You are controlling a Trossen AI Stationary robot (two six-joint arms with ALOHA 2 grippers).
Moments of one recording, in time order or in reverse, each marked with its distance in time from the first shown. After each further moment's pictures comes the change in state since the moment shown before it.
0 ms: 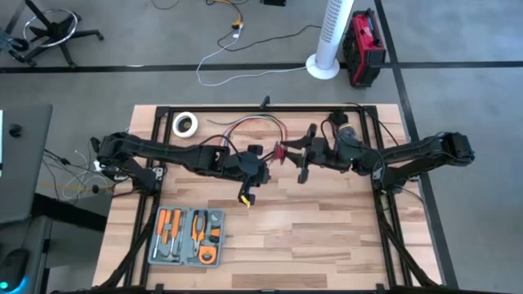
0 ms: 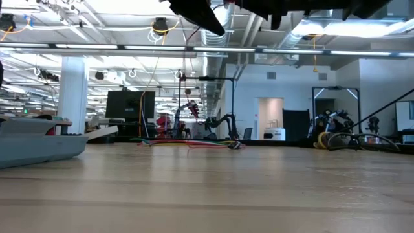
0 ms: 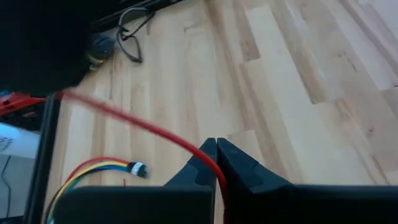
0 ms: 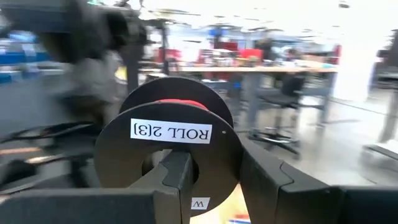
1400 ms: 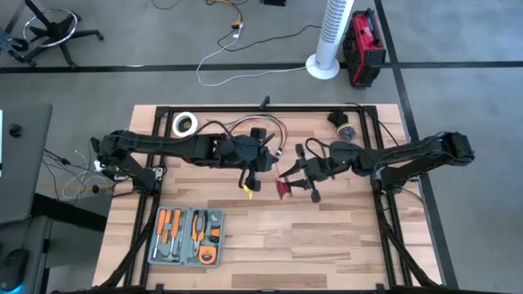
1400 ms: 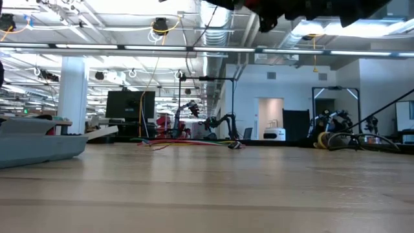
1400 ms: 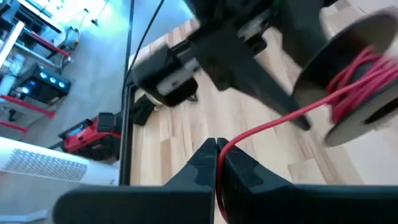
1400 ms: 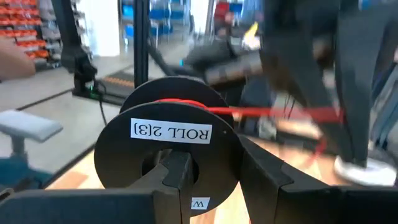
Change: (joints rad) left arm 0.052 0.000 0.137 0.022 -0.090 0.171; right arm 0.022 0.000 0.000 -0.207 -0.489 -0.085
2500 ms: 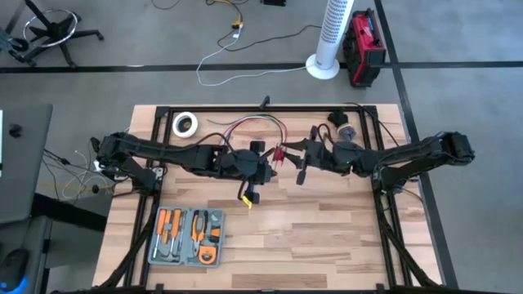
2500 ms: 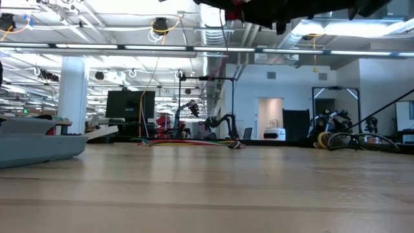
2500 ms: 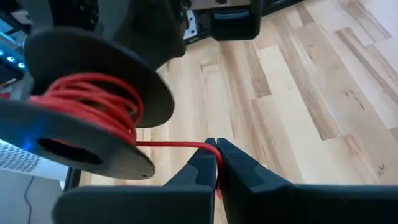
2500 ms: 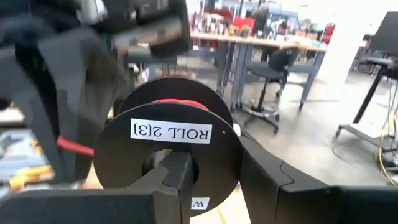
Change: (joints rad) left arm -0.084 -0.001 -0.065 0.021 0.028 -0.143; right arm -0.003 0.000 0.000 0.088 0.601 0.021
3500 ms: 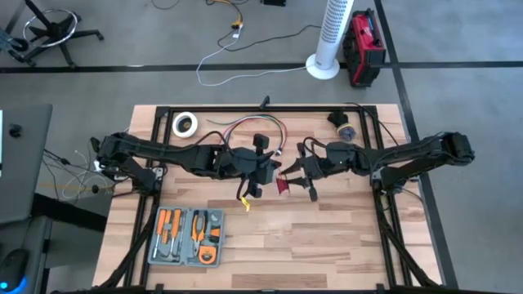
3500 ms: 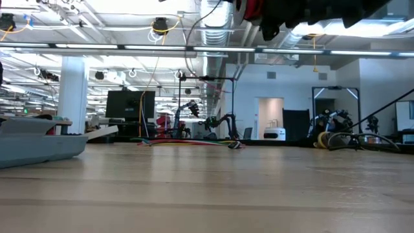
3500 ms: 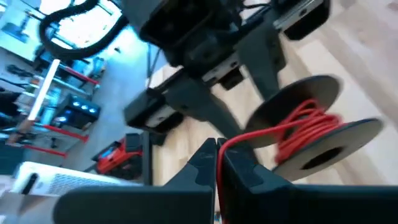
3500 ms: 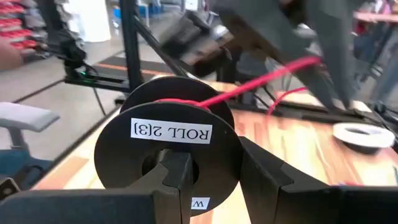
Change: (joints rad) left arm 0.011 0.002 0.007 0.118 -0.161 0.322; right arm -0.003 -0.001 0.000 -0.183 -0.533 0.017
